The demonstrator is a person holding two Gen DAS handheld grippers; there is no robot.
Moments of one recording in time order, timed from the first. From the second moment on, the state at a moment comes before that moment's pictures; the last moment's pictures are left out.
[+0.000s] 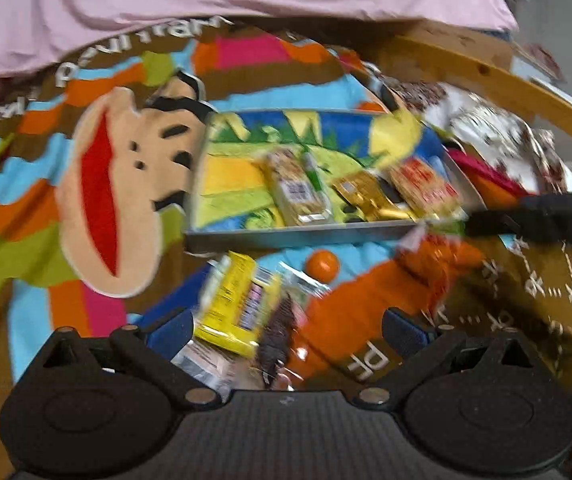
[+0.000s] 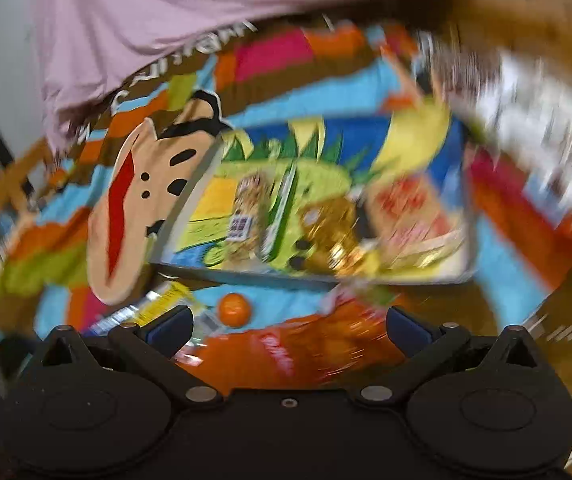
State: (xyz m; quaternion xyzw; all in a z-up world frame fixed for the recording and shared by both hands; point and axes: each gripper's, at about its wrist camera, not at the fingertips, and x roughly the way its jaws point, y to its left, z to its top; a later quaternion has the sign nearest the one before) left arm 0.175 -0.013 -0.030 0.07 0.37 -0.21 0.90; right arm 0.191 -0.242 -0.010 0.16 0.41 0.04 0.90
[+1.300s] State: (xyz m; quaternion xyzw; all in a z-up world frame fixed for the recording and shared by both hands) left arm 0.194 -0.009 -0.068 0.07 0.37 -0.28 0.88; right arm 0.219 -0.237 -0.077 0.06 0.46 0.01 0.89
